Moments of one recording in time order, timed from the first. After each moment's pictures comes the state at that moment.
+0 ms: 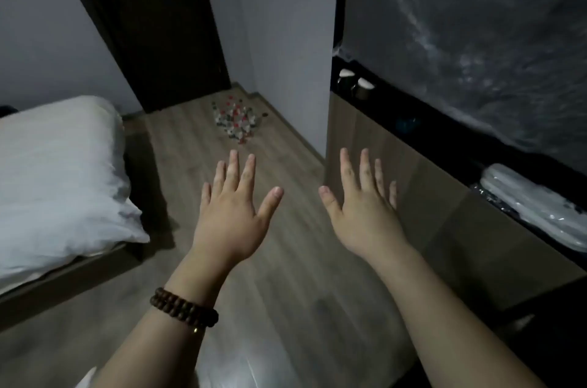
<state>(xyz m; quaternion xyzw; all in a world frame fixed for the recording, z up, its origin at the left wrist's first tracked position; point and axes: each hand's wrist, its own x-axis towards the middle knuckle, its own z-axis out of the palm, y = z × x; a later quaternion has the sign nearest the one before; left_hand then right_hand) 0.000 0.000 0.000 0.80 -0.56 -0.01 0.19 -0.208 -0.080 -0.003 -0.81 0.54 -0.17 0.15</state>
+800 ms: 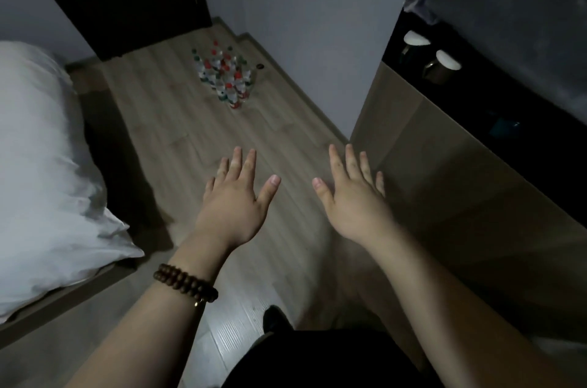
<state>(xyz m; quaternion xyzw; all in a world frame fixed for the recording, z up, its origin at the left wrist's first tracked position) 0.307 -0.251 -0.097 0.79 -0.58 -0.17 0.11 0.095 -0.319 -0.085 -0.80 0.57 -0.01 0.20</state>
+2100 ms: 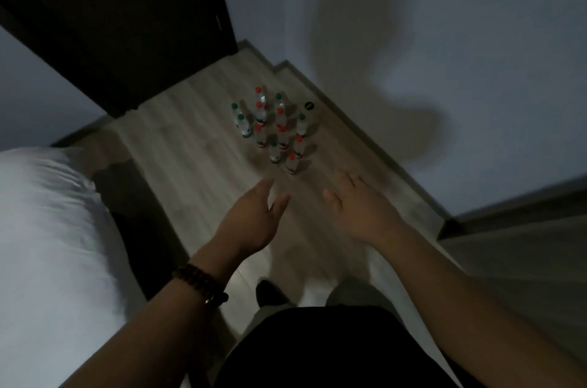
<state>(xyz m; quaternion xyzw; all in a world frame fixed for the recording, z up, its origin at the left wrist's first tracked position) 0.869 -0.766 -0.149 0.75 -0.56 -0.33 0.11 0.654 -0.833 -0.148 -0.76 0.57 0.07 0.31</state>
